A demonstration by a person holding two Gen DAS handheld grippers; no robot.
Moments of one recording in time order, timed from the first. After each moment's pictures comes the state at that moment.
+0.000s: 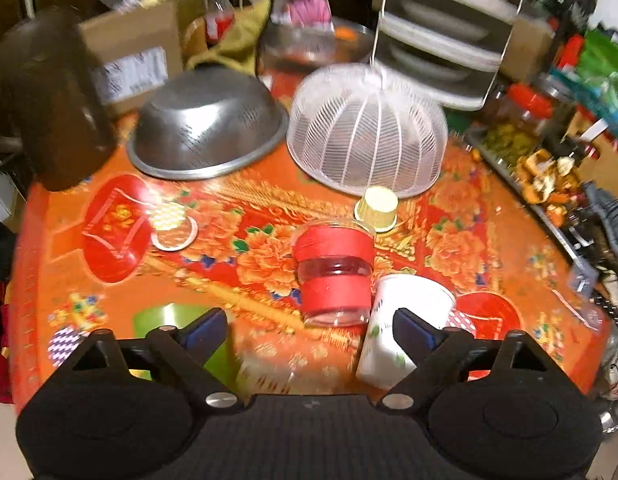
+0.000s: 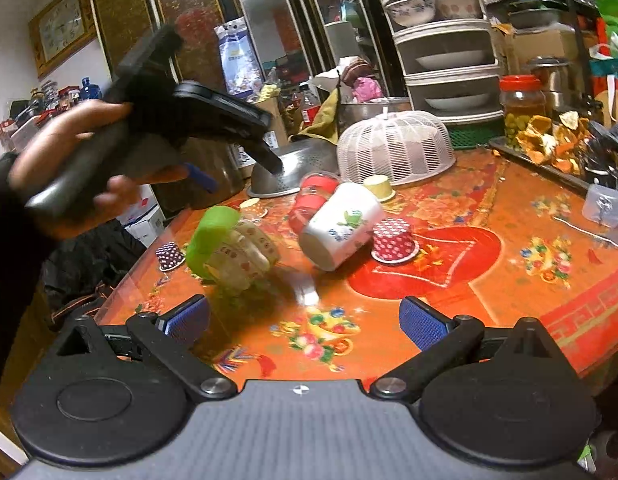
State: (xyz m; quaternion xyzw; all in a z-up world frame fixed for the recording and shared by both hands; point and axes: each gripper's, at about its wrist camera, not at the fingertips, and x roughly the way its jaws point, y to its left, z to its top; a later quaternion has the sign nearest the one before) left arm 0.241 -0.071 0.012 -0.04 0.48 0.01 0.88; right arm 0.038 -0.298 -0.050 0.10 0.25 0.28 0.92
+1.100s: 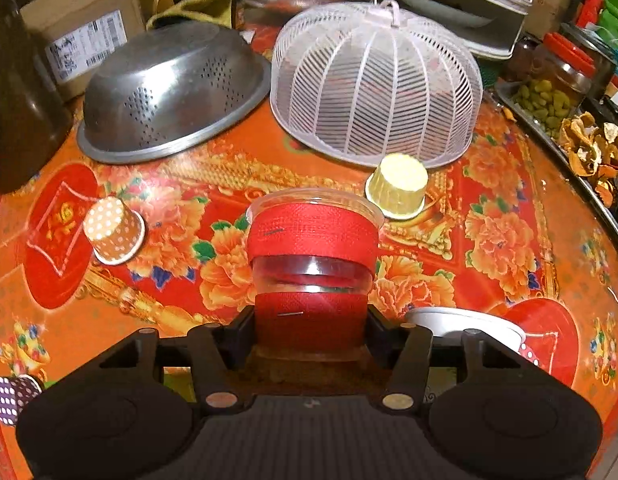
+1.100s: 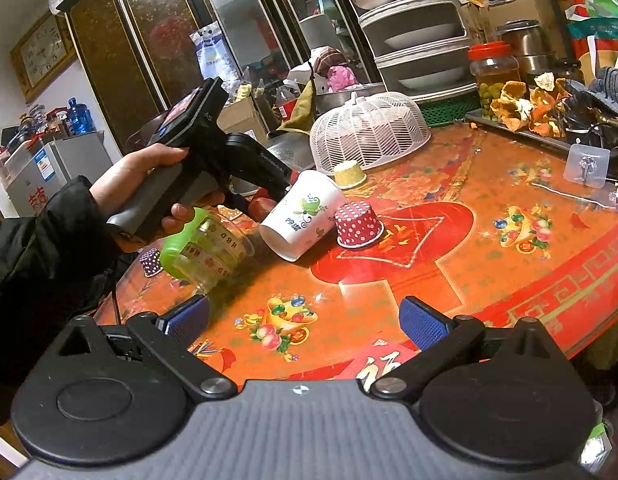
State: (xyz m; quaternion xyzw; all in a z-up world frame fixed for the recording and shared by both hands) left arm 0.302 -0.082 -0.047 -0.02 0.51 0.00 0.86; right arm 0.056 -0.330 -0.070 0.15 0.27 0.27 0.91
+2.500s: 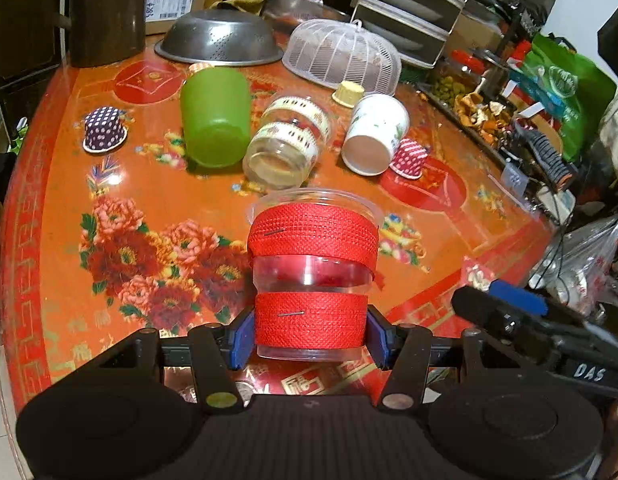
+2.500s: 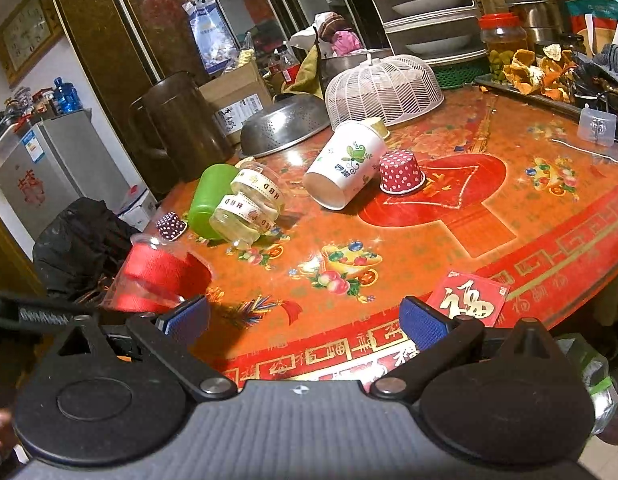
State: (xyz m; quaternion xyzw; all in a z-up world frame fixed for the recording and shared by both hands) left arm 0.017 -0.033 -0.049 -0.12 0.45 -0.06 0.89; right arm 0.027 -0.272 -0.065 0.14 0.32 0.25 0.90
